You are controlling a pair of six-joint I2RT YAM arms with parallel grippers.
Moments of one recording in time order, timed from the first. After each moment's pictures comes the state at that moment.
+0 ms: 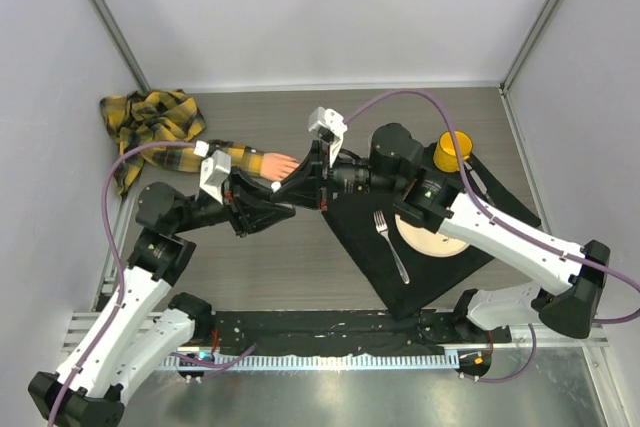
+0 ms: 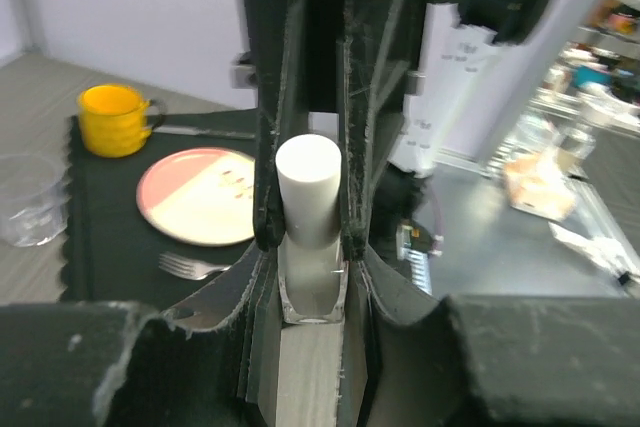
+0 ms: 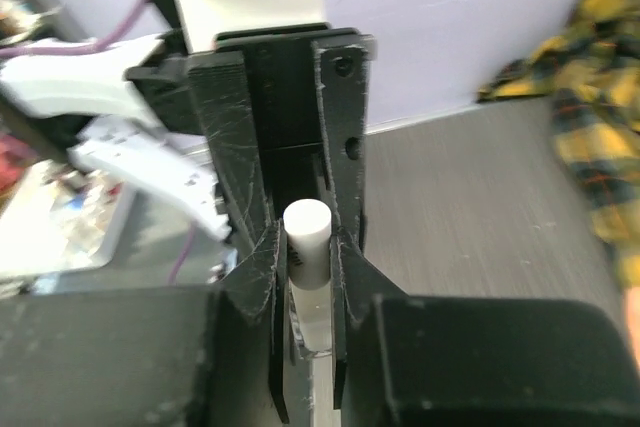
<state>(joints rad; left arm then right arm) -0.41 0.70 0.71 0.30 1.01 -0.48 0.95 1.29 1.29 0.03 -0.61 0.25</state>
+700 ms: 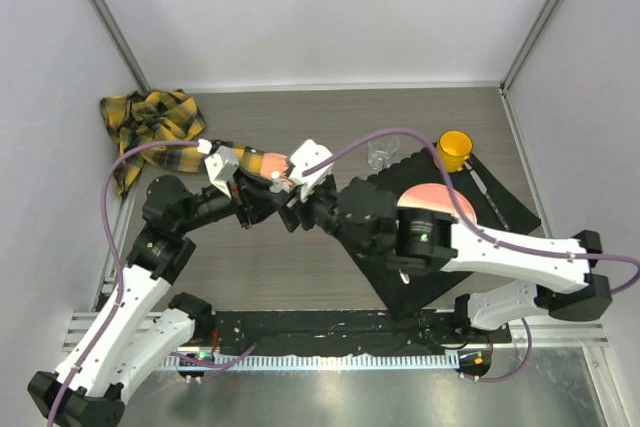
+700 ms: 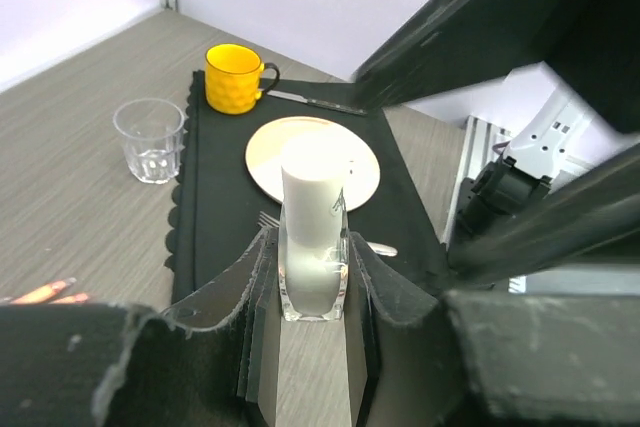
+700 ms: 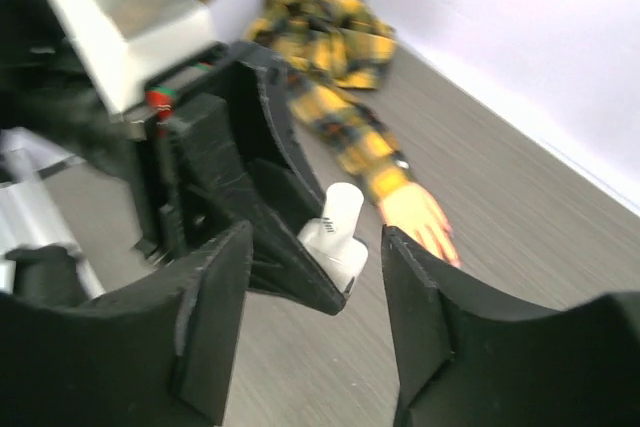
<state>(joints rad) -0.41 0.69 0.74 0.04 0.76 -0.25 1.41 1.35 1.44 -0.18 0.63 -0.04</state>
